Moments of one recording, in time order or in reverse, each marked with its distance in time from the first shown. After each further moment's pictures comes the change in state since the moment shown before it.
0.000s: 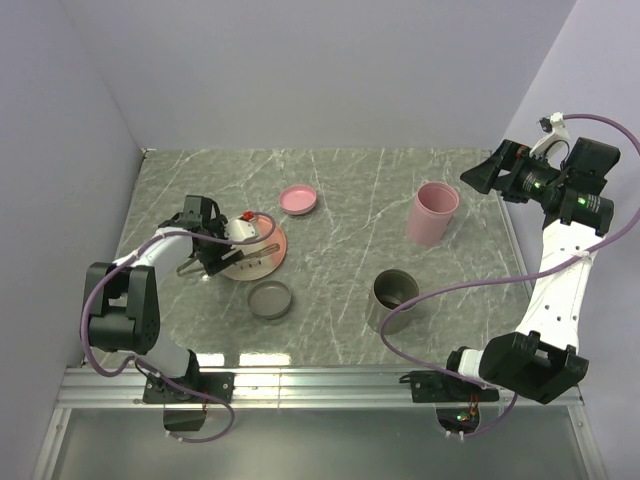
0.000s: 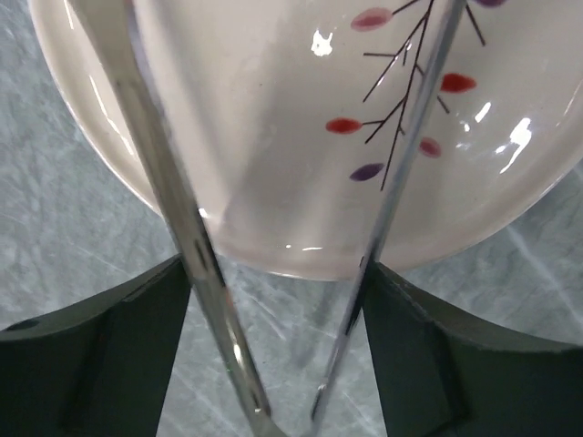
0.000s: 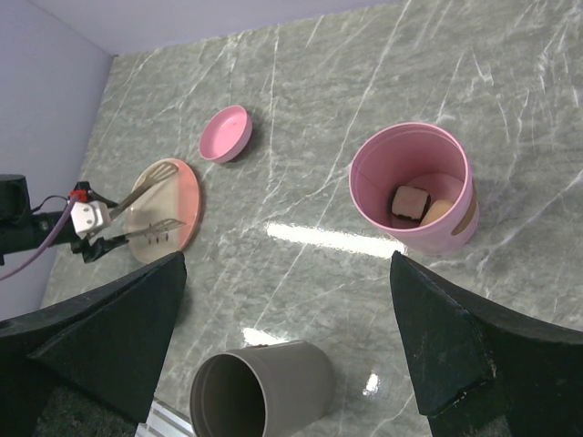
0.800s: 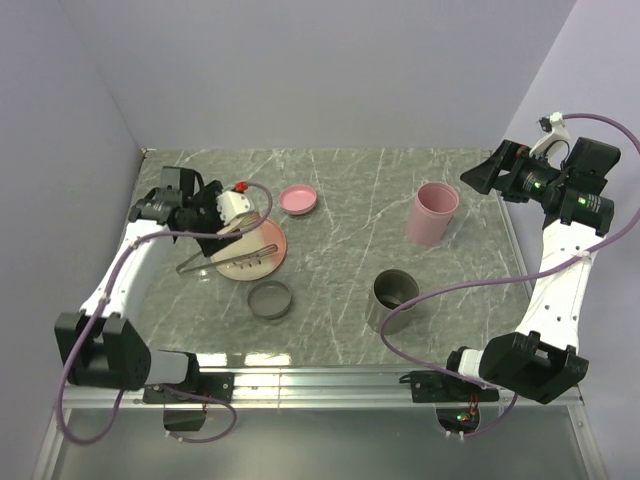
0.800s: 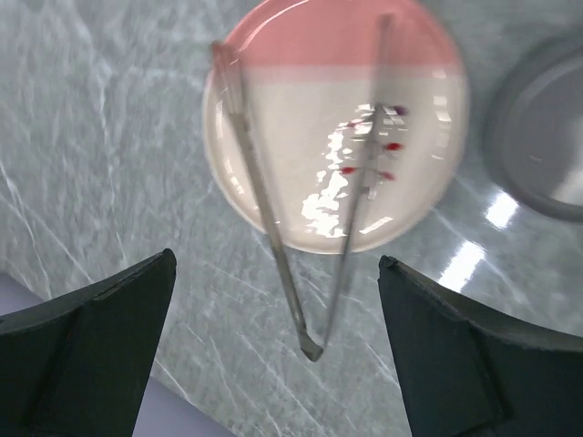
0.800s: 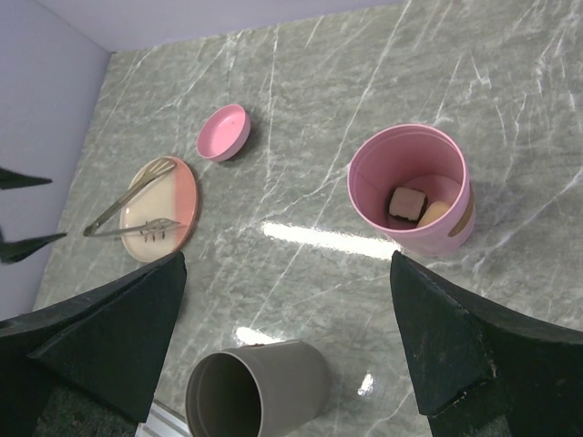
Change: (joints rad) left arm -0.010 -0.191 0.282 -0.308 0.177 0.019; right arm 0.000 0.000 0.003 -0.002 -0.002 -0.013
